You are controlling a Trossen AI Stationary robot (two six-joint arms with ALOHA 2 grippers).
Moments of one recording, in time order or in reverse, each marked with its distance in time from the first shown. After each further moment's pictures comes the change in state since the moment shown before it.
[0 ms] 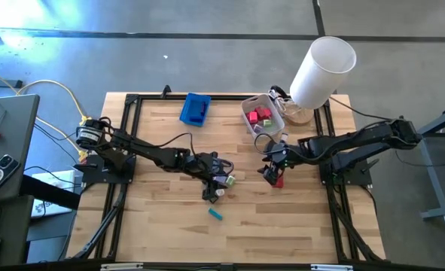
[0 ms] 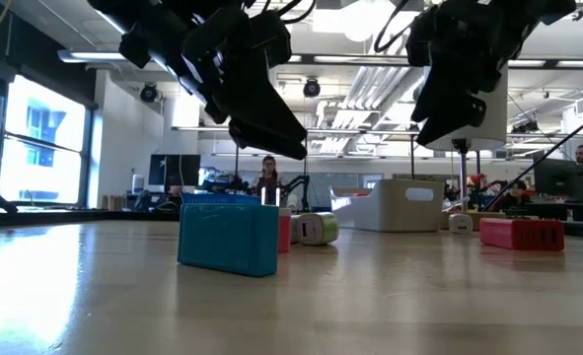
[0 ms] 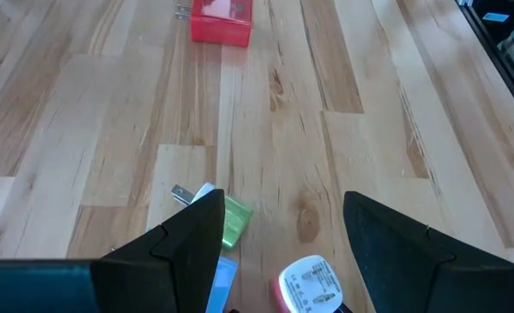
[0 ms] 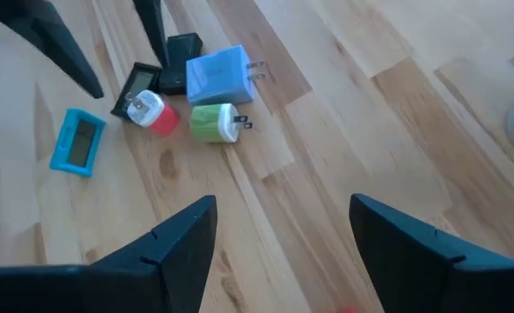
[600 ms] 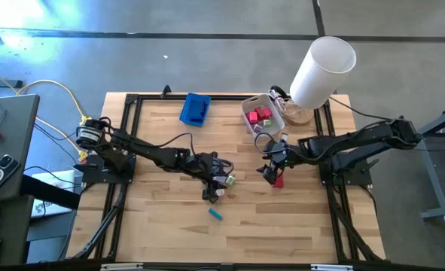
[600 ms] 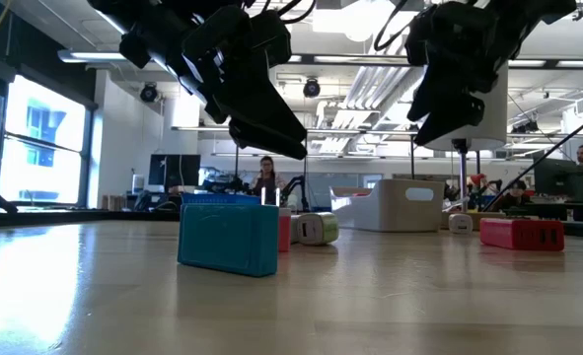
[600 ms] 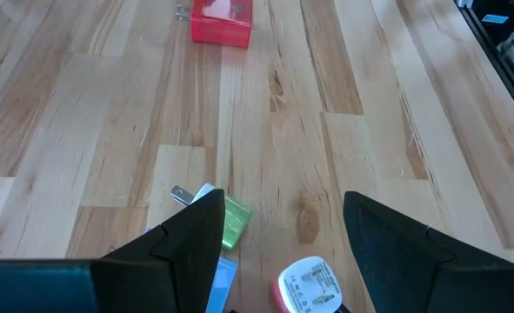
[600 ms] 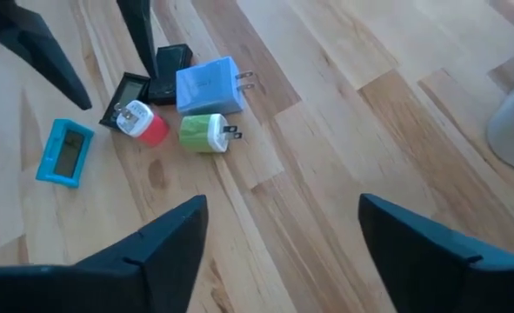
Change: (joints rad) left arm 0.000 0.000 0.000 0.002 0.000 -0.003; right arm 0.000 0.000 0.000 0.005 0.045 -0.006
